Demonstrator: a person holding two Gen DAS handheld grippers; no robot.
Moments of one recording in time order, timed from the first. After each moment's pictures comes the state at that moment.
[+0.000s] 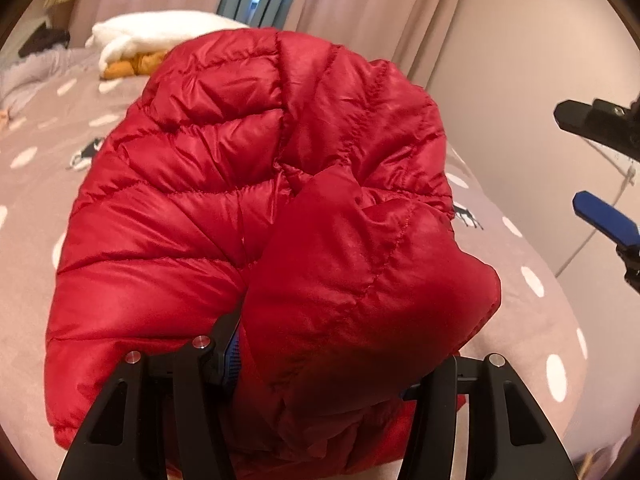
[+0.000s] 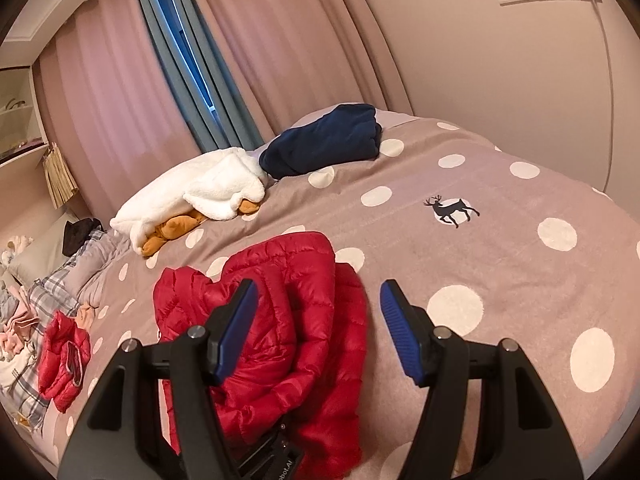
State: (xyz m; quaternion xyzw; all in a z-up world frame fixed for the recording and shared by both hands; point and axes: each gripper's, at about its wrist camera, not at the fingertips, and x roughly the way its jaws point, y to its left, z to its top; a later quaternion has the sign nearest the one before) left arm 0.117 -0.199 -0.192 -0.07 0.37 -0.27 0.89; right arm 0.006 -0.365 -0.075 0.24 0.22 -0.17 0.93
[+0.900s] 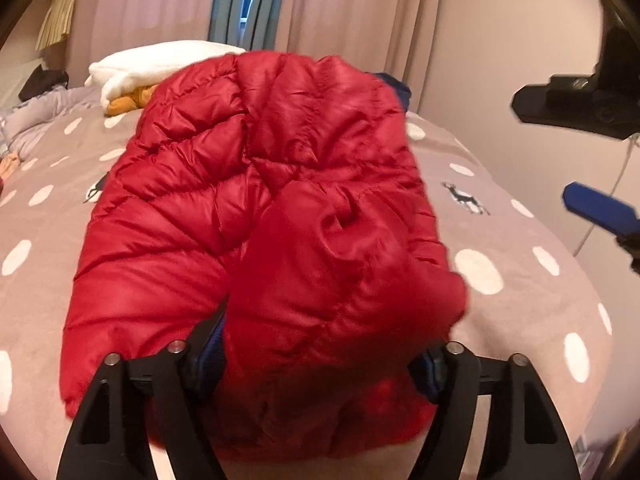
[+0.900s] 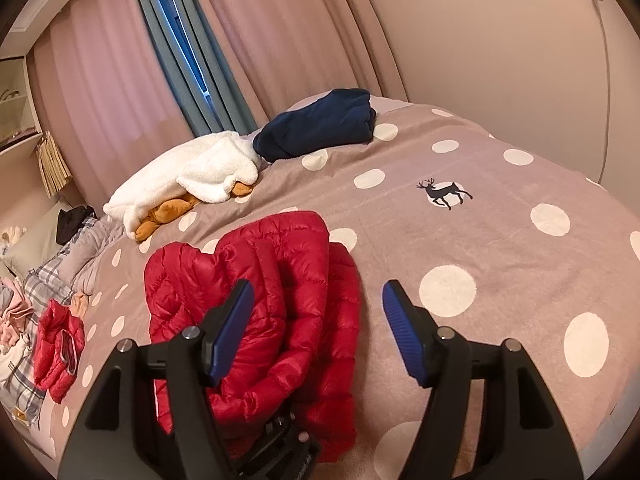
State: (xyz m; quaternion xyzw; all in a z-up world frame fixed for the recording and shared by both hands) left arm 0.072 -0.218 -0.178 -0.01 0.33 -0.24 0.91; right arm 0.001 -0.363 -0.084 0.23 0.24 -0.18 0.92
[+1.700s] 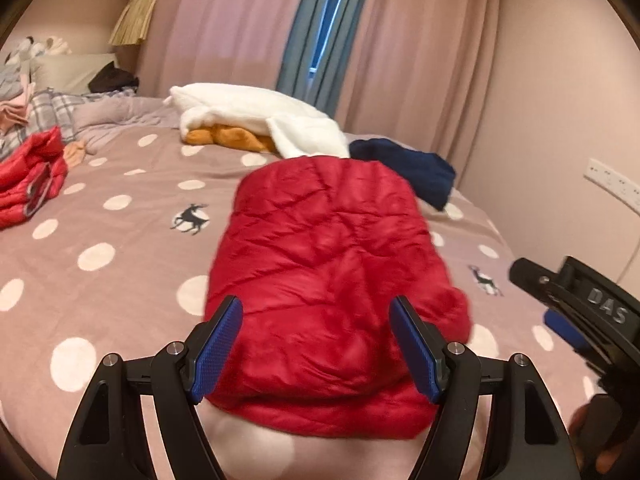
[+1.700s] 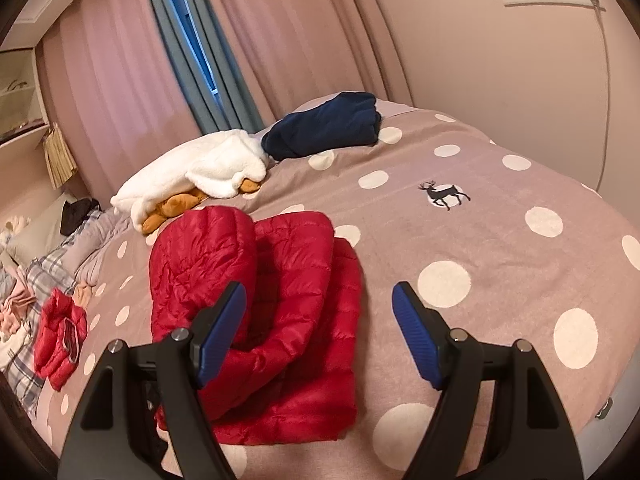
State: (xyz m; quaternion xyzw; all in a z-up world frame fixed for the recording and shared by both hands) left arm 0.052 -0.141 -0.121 -0.09 0.27 -0.15 0.95; right arm -0.013 -0.346 -0.078 0.22 0.25 -0.17 0.93
